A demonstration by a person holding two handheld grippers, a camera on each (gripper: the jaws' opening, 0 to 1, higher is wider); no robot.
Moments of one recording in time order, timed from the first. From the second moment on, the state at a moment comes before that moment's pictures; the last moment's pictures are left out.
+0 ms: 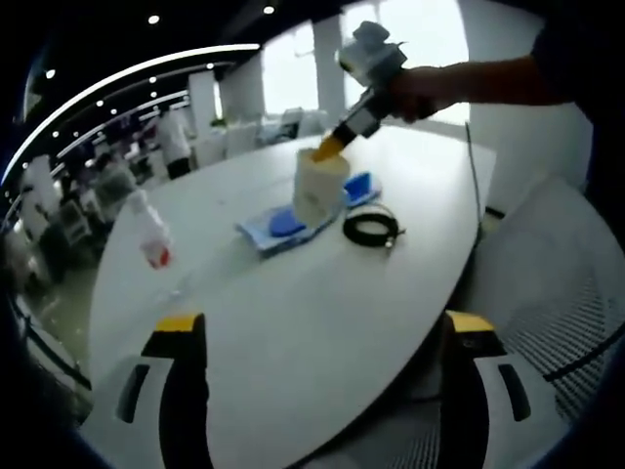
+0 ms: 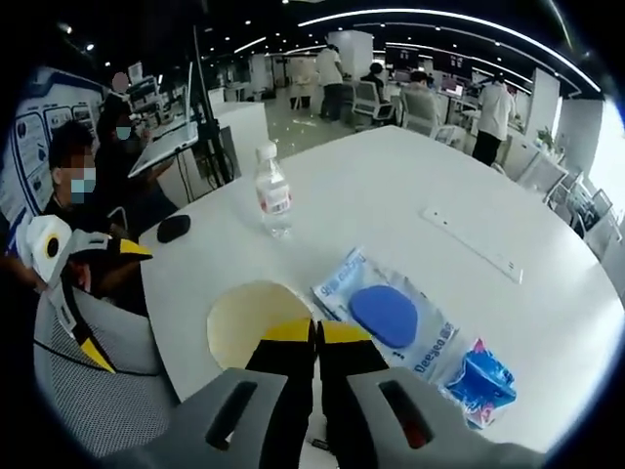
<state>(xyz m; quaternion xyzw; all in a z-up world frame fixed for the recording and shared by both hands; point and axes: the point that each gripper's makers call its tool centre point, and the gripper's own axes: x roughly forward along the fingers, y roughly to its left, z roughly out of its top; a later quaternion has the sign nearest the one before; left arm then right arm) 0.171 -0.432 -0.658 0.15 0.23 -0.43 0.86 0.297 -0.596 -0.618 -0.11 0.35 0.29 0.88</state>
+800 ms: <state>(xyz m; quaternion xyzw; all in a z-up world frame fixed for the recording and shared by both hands) 0.173 -0.425 -0.663 0.15 0.24 -0.42 0.86 0.338 -0.581 -0.626 -0.14 0.35 0.30 0.88</state>
